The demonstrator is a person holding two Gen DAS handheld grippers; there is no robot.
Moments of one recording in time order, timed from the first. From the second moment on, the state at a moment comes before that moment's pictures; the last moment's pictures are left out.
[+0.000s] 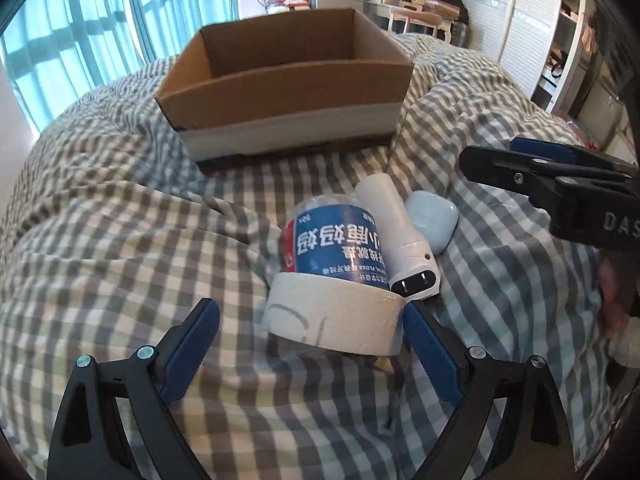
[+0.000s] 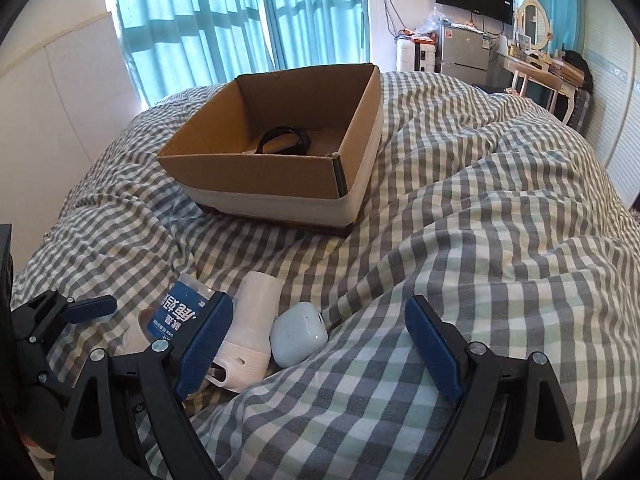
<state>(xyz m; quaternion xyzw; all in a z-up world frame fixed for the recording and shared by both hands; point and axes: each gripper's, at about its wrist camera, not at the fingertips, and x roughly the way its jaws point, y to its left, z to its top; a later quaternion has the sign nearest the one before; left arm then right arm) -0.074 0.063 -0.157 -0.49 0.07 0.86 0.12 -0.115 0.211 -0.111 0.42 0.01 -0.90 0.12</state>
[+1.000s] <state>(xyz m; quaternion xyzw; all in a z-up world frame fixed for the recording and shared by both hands) -0.085 -0.006 -0.108 -0.45 0.03 0.89 0.07 -0.104 0.165 -0.130 0.47 0.08 -0.87 0.14</state>
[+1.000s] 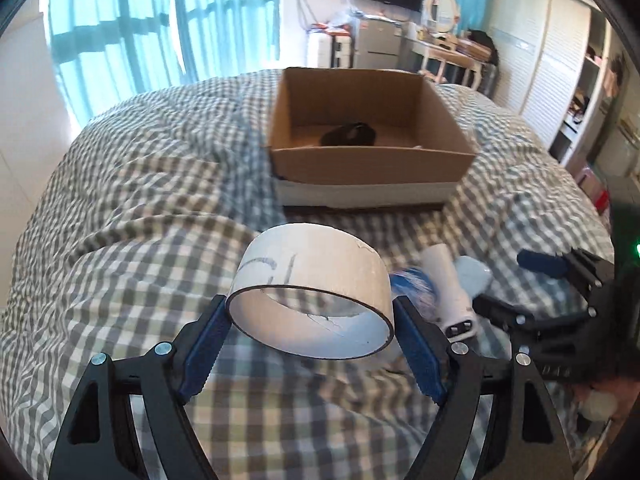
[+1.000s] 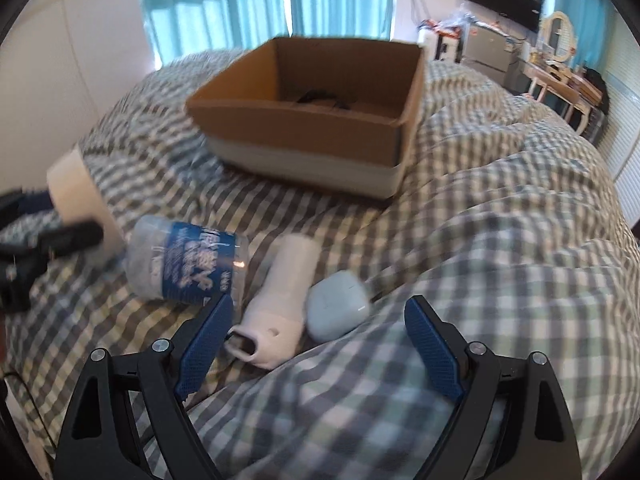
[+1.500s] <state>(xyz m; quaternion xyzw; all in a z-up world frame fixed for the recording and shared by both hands) -0.086 -0.025 -0.131 -0.46 -0.01 0.89 0.09 -0.113 0.108 -0.183 0.52 0.18 -0.83 0.13</state>
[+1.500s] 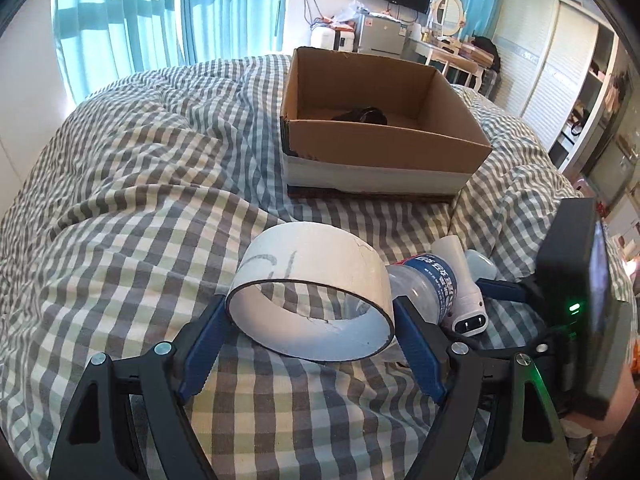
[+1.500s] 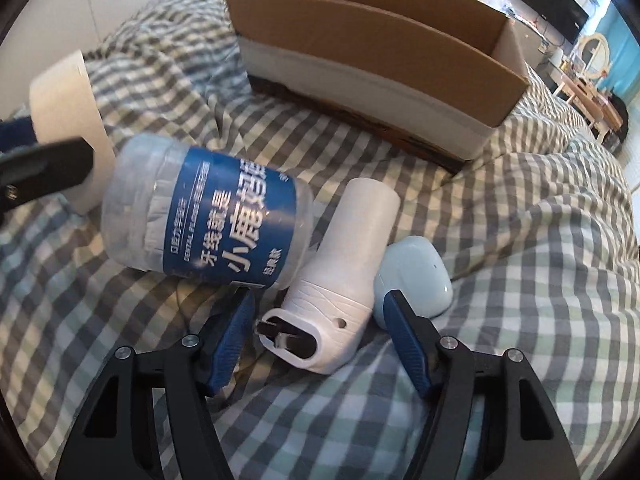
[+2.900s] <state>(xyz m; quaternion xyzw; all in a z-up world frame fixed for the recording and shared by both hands) -0.059 -0.005 -0.083 -0.41 0.02 0.91 0.08 -0.069 0.134 -0.056 0.39 0.11 -0.90 0.17</state>
